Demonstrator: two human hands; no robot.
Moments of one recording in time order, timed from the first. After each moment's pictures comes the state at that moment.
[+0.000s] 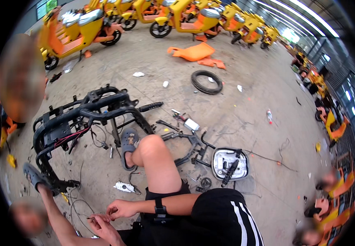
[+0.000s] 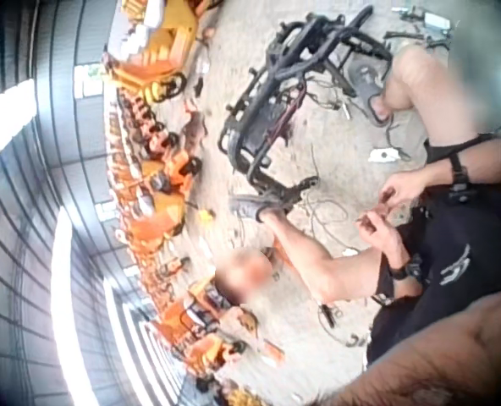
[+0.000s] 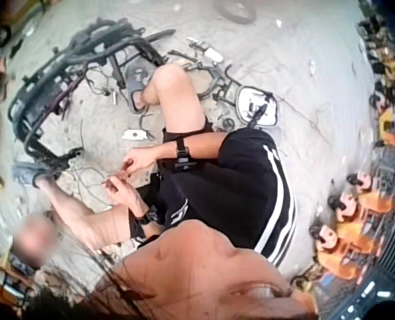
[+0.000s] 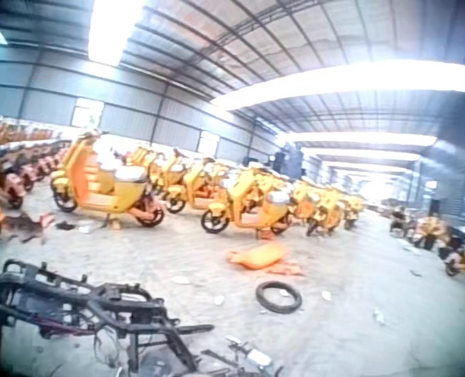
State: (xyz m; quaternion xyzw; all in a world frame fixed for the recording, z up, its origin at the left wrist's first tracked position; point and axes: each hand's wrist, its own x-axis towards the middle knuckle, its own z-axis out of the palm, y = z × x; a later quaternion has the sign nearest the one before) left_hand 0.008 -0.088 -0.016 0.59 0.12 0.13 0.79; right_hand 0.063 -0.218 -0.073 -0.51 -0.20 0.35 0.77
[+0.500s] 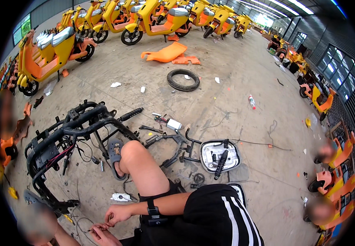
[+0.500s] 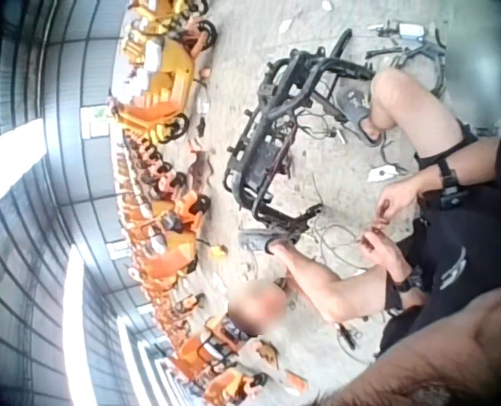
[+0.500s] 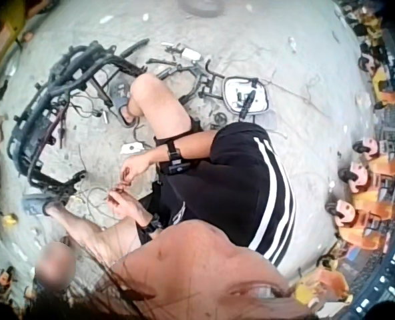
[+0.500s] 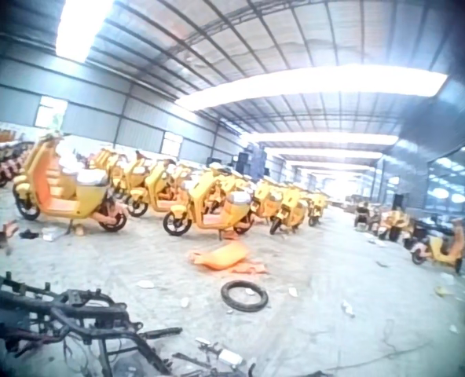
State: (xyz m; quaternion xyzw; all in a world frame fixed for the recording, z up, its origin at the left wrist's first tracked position) left_hand 0.006 -0.085 -0.006 0.58 0.14 0.10 0.80; right_hand 0.068 -0.221 -0.077 -0.50 -0.18 0.33 0.78
